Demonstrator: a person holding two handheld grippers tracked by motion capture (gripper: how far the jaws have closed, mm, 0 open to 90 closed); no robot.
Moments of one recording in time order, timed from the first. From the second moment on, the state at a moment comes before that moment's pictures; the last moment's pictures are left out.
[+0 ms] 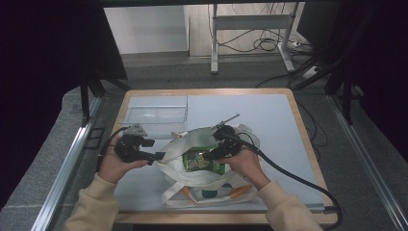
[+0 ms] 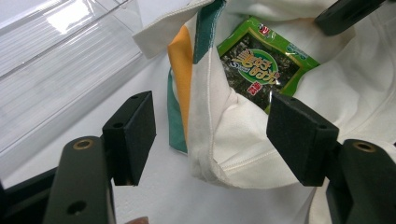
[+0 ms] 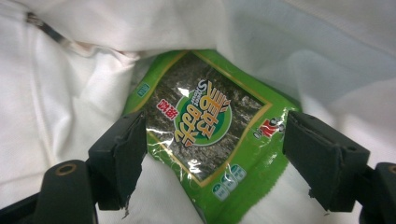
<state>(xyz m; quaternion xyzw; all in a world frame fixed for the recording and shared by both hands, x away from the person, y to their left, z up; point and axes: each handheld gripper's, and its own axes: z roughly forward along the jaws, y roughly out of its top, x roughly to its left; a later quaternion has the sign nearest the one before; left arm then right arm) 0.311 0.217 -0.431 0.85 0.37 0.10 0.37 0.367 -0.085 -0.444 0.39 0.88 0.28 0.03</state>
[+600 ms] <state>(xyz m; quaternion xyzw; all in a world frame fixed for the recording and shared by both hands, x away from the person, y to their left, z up) 0.307 0.221 -0.426 0.84 0.37 0.10 0.38 0.372 -0.079 -0.471 0.42 0.88 0.22 0.03</state>
